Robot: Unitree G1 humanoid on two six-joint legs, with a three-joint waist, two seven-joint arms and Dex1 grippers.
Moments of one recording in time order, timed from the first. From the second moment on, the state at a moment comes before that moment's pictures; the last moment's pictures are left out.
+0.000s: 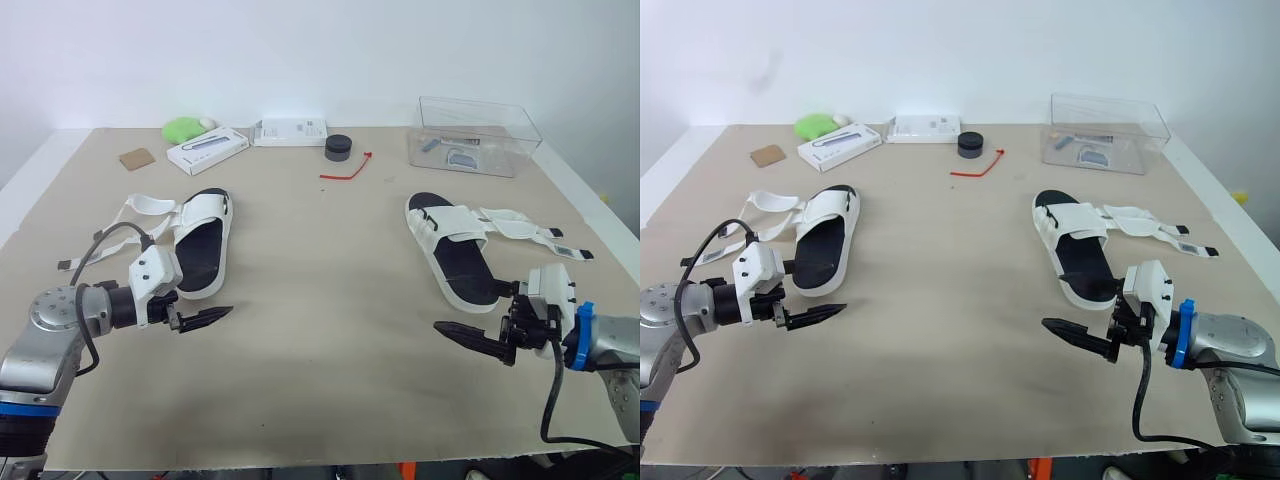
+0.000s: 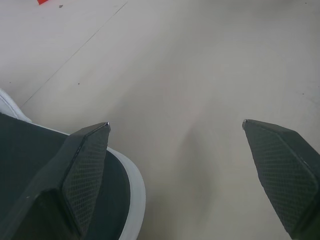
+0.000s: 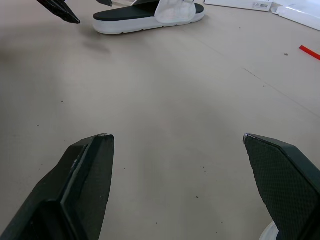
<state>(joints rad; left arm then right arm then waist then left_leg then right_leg) -0.17 0.80 0.11 -0.12 -0.39 0.24 -1.08 0.01 -0.84 -0.29 -0.16 0.58 0.19 1.19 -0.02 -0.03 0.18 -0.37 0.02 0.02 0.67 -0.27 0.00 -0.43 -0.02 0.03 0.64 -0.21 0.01</state>
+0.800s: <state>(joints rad) -0.13 0.67 -0.07 -0.37 -0.42 0.23 -1.09 -0.12 -0.73 -0.28 -0.27 0.61 0.59 0.71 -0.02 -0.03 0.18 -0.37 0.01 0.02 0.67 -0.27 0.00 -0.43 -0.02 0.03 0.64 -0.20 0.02</state>
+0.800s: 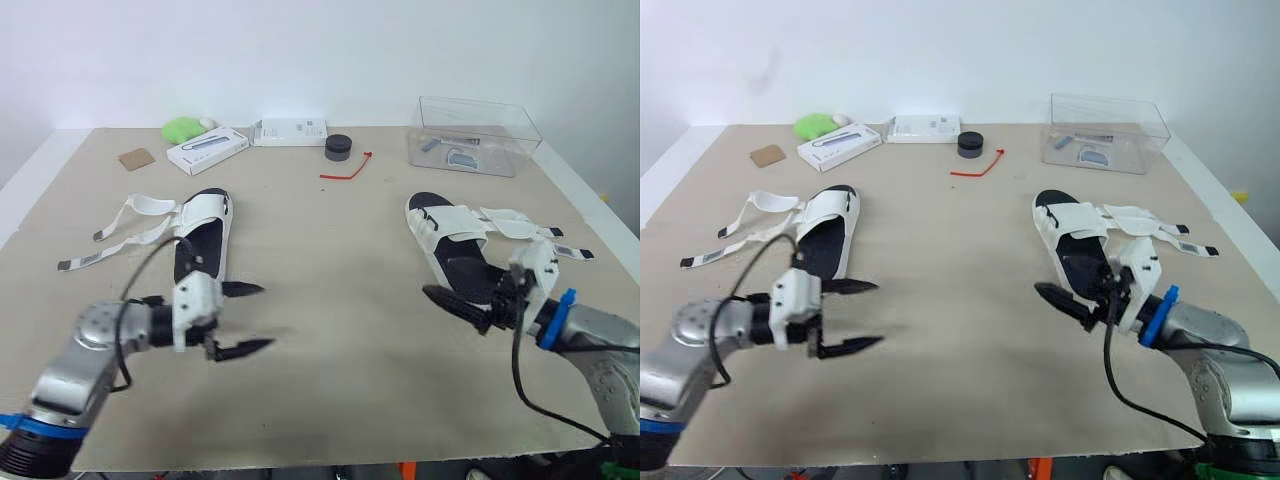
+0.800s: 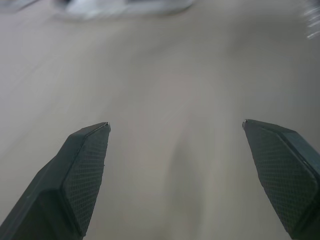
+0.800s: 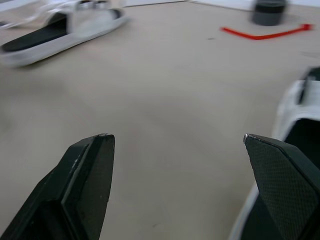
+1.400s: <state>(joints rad) -0.20 0.53 -0.18 -0.34 -0.40 0.26 -1.01 -0.33 -0.58 -0.20 -0.07 0.41 0.66 0.40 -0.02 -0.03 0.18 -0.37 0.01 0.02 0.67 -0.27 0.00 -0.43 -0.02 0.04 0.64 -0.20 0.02</state>
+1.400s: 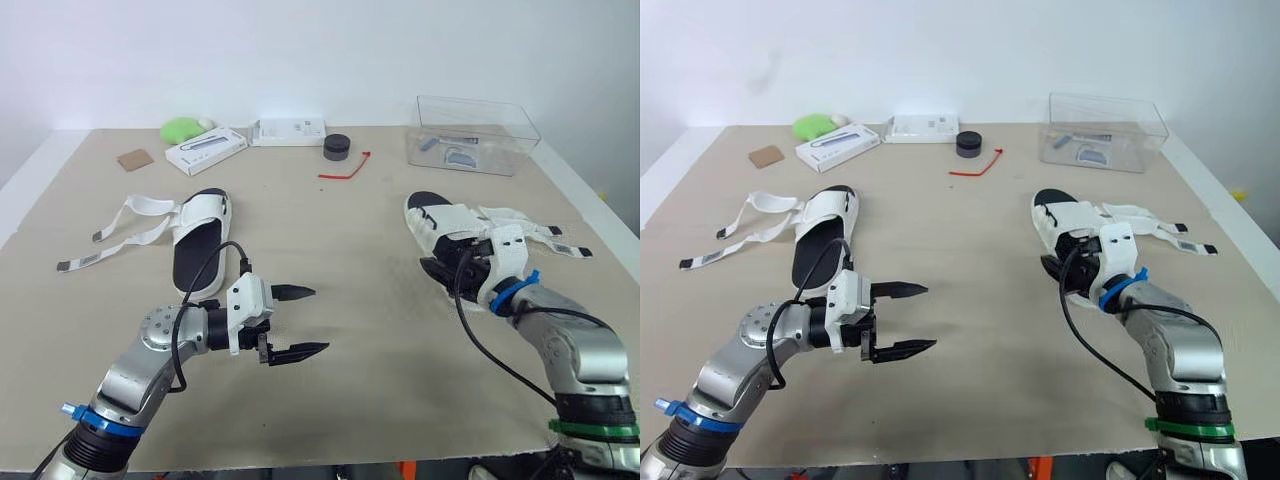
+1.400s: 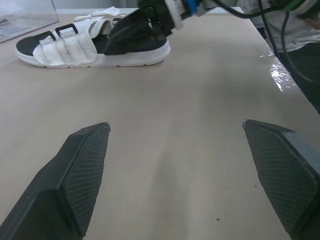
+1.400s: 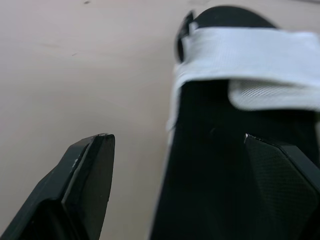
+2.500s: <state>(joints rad) -0.13 0.60 -0.11 -0.30 -0.38 0.17 -1.02 -0.36 -0.70 0.10 -0.11 0.32 0.42 0.97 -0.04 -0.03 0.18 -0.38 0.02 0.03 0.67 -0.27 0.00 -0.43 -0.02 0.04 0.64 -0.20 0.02</state>
